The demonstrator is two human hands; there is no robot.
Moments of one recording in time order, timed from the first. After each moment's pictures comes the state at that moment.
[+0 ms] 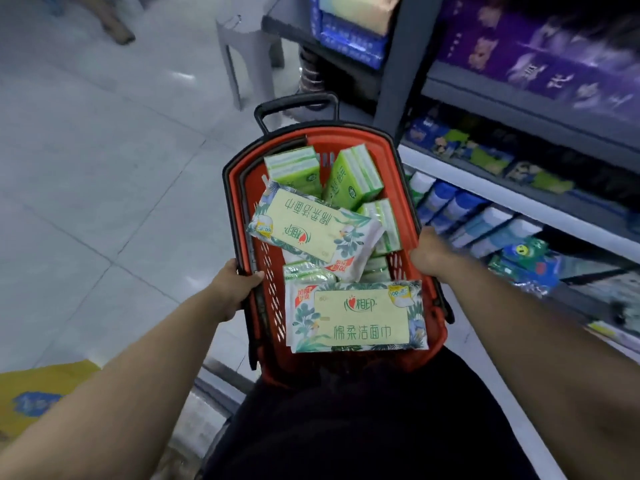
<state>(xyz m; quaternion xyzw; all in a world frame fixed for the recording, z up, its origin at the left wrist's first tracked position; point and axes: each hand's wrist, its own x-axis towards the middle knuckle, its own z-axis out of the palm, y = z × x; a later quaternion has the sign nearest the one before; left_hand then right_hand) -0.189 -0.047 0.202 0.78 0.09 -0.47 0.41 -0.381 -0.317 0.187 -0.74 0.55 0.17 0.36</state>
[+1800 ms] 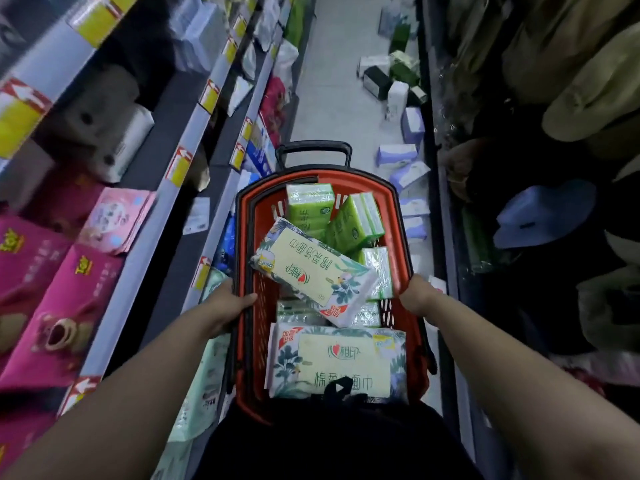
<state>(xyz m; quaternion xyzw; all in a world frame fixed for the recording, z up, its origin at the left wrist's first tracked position) -1.375 -0.732 0.222 0.47 -0.69 -0.53 -0.18 -1.525 -0.426 0.198 0.04 0.90 -0.20 0.38</state>
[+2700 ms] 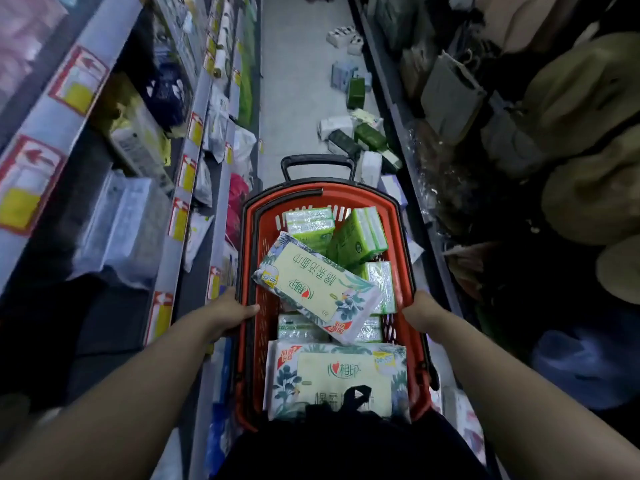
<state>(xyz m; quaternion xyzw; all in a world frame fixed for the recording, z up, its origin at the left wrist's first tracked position) -1.882 -0.998 0.202 0.36 -0.73 -0.49 -0.30 -1.952 -0.629 0.196 0.16 0.88 -0.30 0.33</state>
